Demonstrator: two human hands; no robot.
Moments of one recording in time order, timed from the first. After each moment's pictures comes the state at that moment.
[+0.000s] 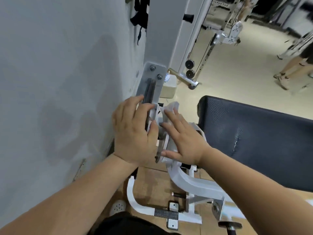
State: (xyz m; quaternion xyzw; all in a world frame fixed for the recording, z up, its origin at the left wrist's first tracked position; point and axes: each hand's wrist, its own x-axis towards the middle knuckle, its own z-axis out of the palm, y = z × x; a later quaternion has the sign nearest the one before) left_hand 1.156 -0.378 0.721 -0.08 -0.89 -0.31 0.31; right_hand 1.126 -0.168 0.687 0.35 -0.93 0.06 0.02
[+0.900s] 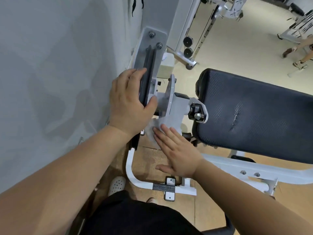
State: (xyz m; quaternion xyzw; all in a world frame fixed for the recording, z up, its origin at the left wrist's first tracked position) left_hand 1.161 -0.391 0.698 -0.06 -0.90 -0.36 0.23; right_hand 1.225 -0.171 0.603 0.41 -0.91 -0.04 0.03
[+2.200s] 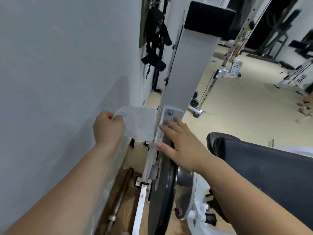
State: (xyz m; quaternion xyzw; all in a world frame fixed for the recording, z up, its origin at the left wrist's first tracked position) left_hand 1.003 -0.503 0.749 0.26 -0.76 -0.57 0.15; right_hand 1.042 -0.279 0.787 0.19 -0.97 0.14 -0.09
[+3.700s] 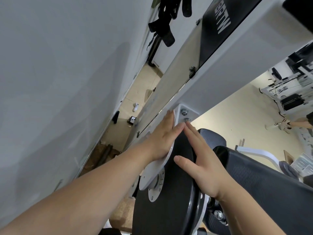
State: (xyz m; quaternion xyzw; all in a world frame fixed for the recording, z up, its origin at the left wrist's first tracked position) left_hand 0.956 -0.425 0.687 -0.14 -0.72 -0.66 -0.17; right_hand 1.017 -0.279 0.777 0.10 -0.95 0.26 -0.15
